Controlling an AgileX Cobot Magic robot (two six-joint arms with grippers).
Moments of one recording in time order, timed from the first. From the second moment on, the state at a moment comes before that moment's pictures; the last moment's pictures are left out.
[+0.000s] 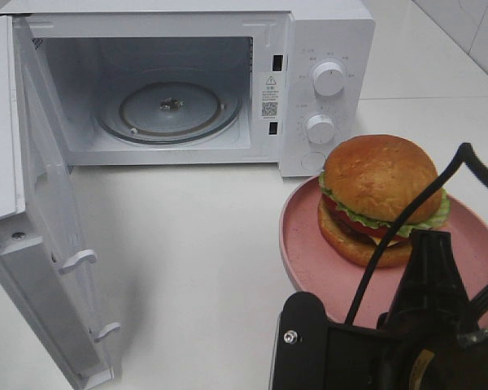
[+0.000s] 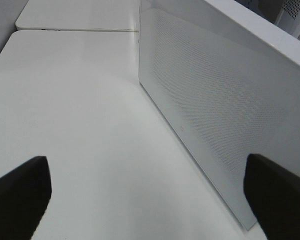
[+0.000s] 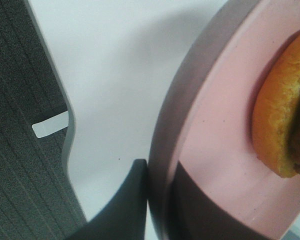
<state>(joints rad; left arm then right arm) 0.05 0.00 -0.51 -0.15 1.05 0.10 1.48 1.42 -0.65 -0.72 1.04 0.46</state>
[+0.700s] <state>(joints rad) 0.05 0.00 -0.51 -0.15 1.05 0.10 1.48 1.42 -0.65 -0.81 0.94 0.18</state>
